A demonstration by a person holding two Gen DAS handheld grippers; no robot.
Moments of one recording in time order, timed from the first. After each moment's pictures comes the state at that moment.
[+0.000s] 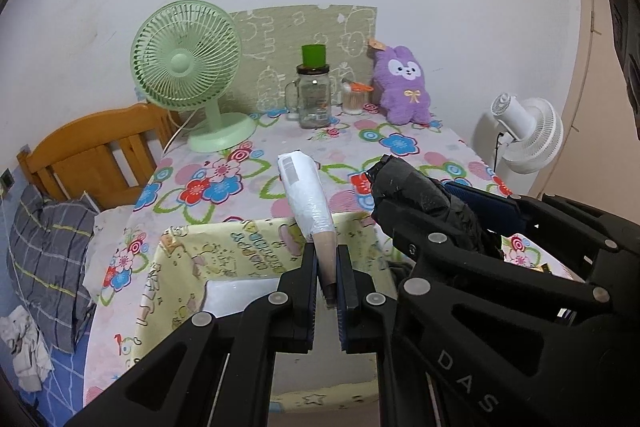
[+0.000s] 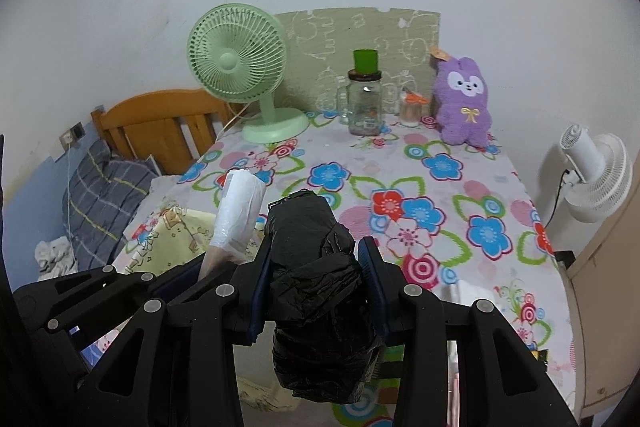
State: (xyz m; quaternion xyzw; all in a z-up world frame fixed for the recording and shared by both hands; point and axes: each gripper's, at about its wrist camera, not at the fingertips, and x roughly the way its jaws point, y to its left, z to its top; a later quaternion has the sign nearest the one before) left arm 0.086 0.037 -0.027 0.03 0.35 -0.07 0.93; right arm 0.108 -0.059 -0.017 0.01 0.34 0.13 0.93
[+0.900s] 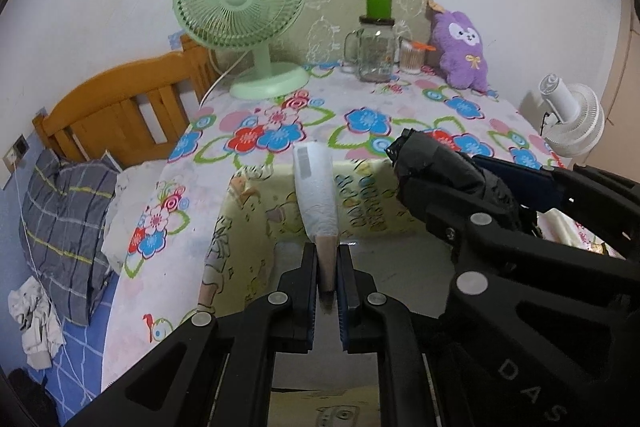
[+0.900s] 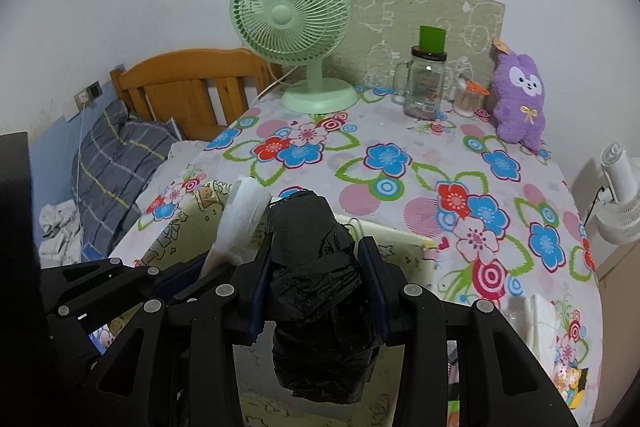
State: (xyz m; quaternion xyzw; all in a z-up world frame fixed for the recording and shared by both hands) left arm 0.112 0.110 -0.072 0.02 0.41 -0.02 0.91; right arm 0.135 0.018 -0.048 -0.04 0.37 0.18 0.91
